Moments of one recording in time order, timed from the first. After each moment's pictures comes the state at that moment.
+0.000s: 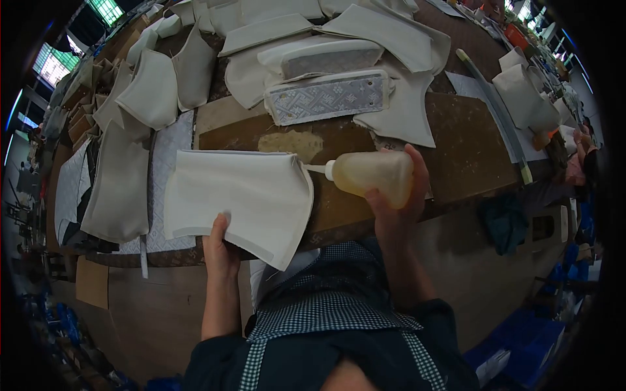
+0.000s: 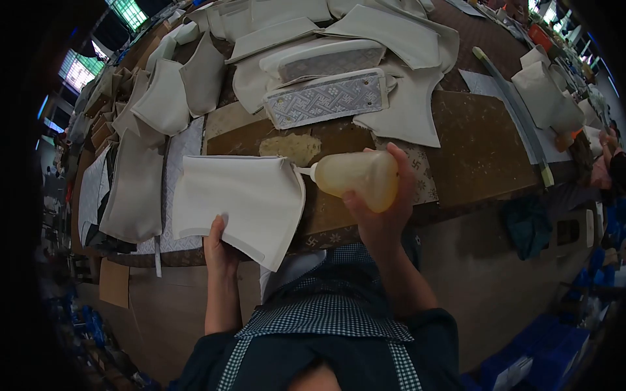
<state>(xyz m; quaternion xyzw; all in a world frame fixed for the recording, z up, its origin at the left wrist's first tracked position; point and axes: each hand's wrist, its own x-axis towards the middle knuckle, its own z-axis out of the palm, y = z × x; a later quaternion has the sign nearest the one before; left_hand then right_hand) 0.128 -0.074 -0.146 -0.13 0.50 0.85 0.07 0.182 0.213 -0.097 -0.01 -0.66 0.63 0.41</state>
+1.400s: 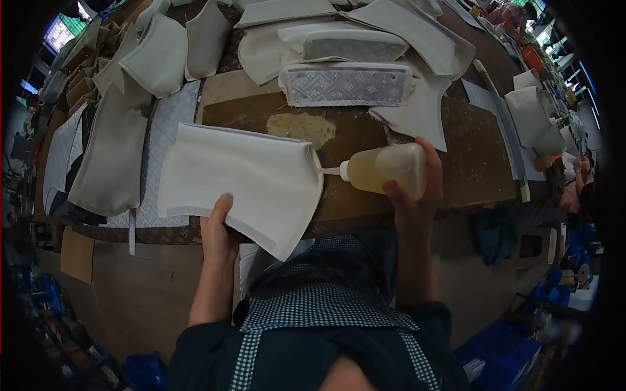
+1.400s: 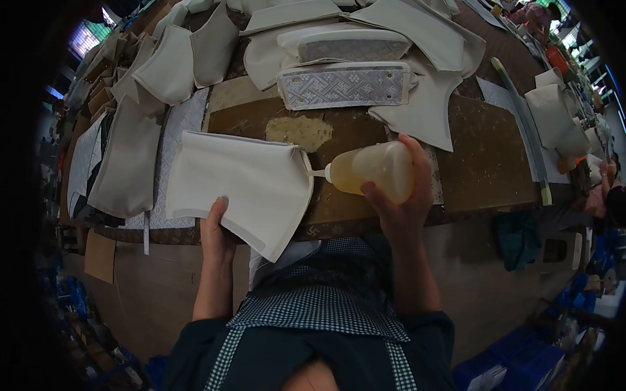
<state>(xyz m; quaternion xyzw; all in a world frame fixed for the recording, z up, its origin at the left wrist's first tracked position) 0.132 -0.067 -0.140 -0.15 0.51 0.85 0.05 0.183 0.234 -0.086 -0.03 -0.75 0.58 0.33</state>
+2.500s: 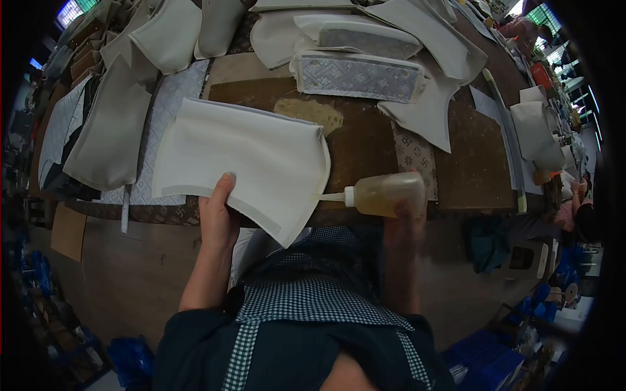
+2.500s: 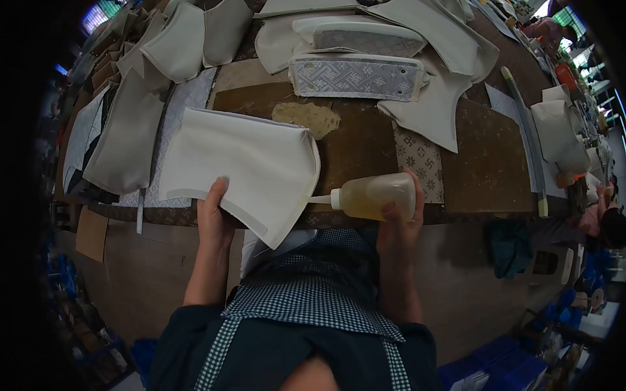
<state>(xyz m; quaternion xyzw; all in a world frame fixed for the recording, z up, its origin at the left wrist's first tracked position) 0.135 -0.061 -0.136 -0.15 0.50 0.85 0.02 0.225 0.228 -0.148 -0.10 -0.50 0.83 0.24</state>
